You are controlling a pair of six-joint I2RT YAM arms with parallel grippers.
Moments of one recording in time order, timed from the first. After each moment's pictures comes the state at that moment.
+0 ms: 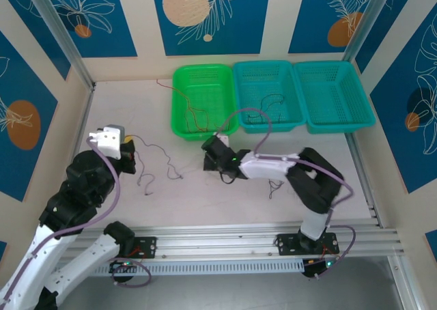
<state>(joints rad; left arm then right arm) -0.57 0.55 0.94 -0.66 -0.38 -0.10 0.88 1.72 1.00 -0.17 0.24 0.80</state>
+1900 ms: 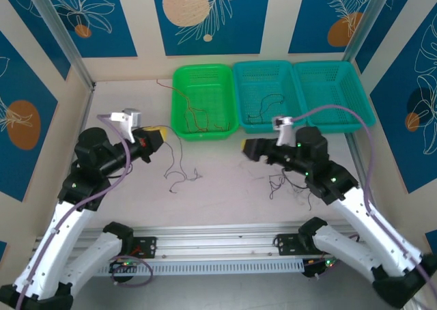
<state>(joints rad) -0.39 0.75 0.95 -0.36 0.46 -0.39 0.63 0.81 0.90 -0.41 -0.26 0.59</state>
